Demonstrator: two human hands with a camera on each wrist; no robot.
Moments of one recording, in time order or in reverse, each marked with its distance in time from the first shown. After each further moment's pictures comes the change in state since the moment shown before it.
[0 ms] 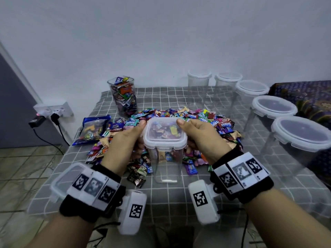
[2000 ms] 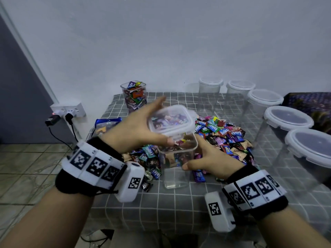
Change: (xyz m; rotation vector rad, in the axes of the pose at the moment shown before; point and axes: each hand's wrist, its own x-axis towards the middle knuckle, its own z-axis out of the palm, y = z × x) left_hand 0.008 0.058 -0.018 0.461 -0.417 0.330; right_hand -0.009 0.007 -0.012 -0.191 -0.405 0.080
